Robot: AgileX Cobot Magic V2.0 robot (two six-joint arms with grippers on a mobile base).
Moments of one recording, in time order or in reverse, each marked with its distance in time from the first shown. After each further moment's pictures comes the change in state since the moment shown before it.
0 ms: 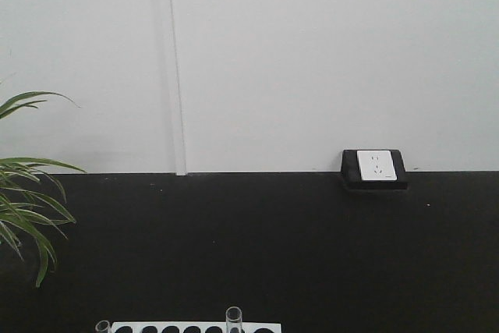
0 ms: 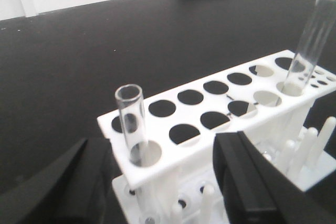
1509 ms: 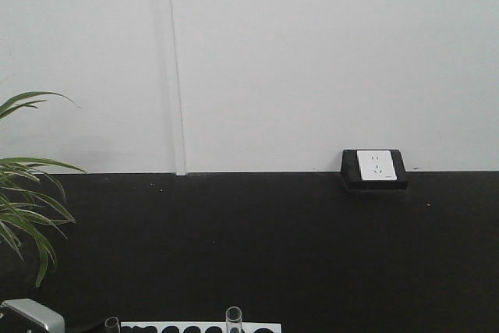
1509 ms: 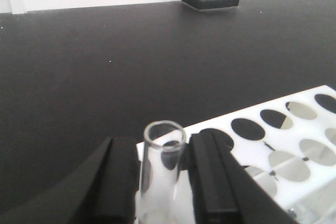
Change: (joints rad) left arm 0.000 0.379 -0.134 -0.069 -0.276 -0.003; right arm 0.000 0.000 0.000 0.001 0.002 0.000
